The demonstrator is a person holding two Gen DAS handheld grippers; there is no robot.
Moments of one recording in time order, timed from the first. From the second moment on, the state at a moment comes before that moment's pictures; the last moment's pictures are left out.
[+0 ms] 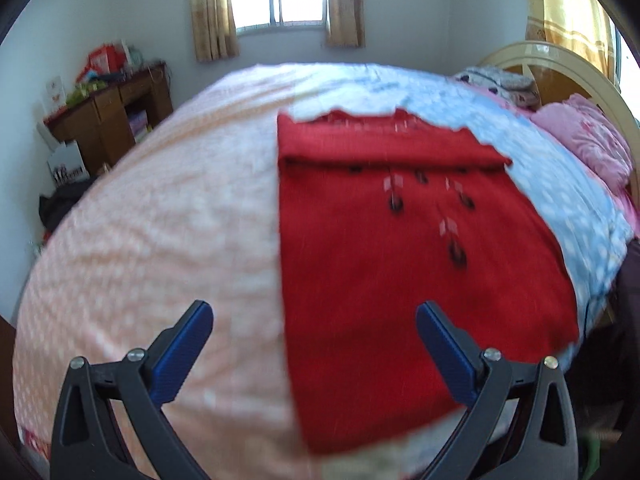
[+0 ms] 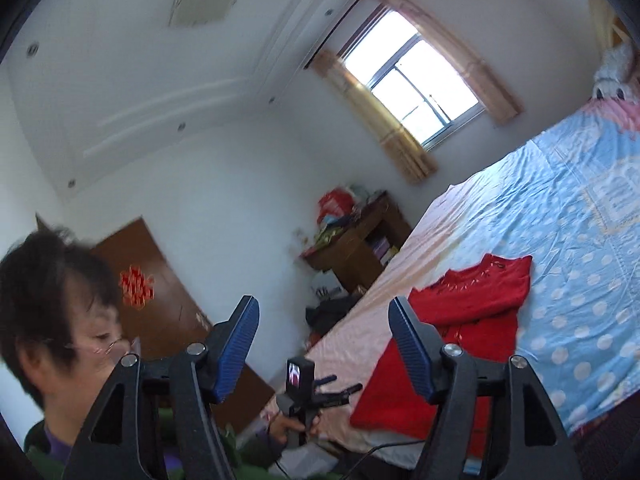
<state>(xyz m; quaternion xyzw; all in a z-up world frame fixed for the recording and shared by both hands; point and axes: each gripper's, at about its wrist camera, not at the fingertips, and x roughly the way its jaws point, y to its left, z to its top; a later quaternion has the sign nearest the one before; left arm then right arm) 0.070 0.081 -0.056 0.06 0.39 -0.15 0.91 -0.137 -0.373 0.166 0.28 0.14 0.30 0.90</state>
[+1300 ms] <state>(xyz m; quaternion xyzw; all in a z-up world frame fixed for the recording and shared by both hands) 0.062 0.111 -0.112 -0.08 0.45 -0.20 0.87 -0.061 -0.416 0.005 0.52 0.18 0.15 0.82</state>
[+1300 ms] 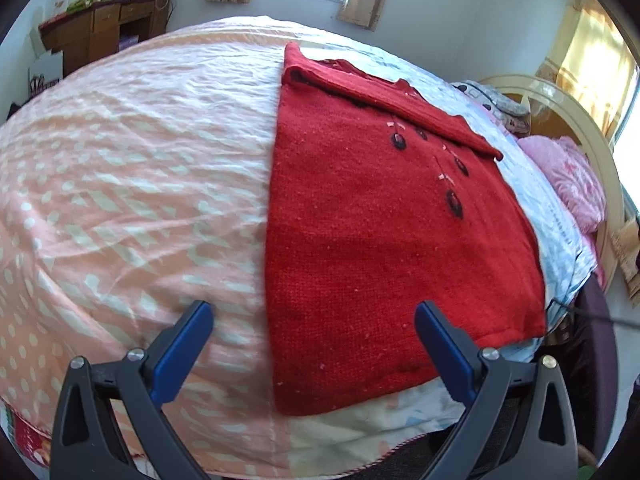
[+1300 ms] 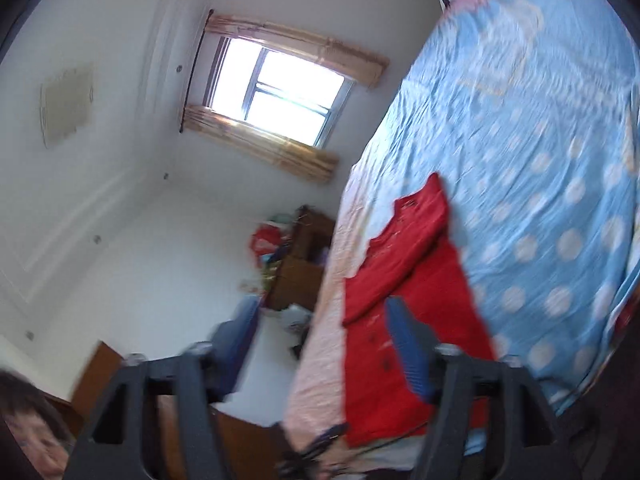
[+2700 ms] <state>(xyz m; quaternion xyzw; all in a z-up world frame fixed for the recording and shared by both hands) 0.051 0.102 -0.119 -0.02 0.45 -0.25 0.86 0.008 -0.304 -0.161 0.29 0.56 0.10 0.77</state>
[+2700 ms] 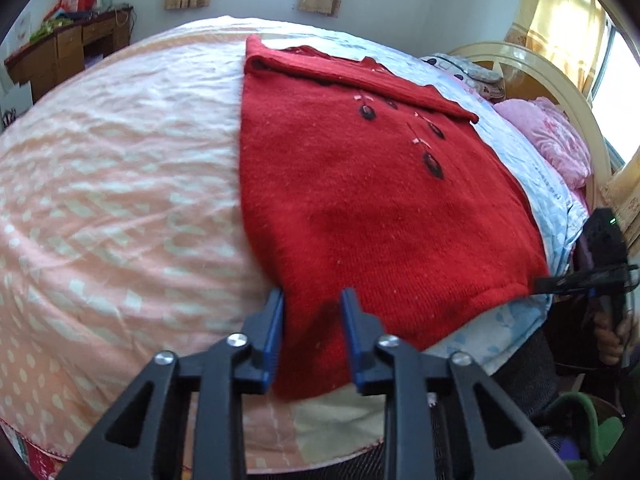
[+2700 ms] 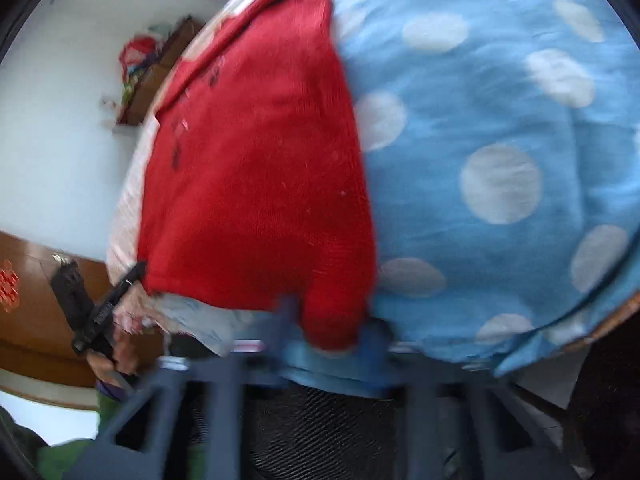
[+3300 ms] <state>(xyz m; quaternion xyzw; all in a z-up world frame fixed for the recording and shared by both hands) 0.106 0.103 -0.047 -0.09 0.44 -0.27 0.85 0.052 -0.309 -0.057 0.36 0.45 0.22 0.79</state>
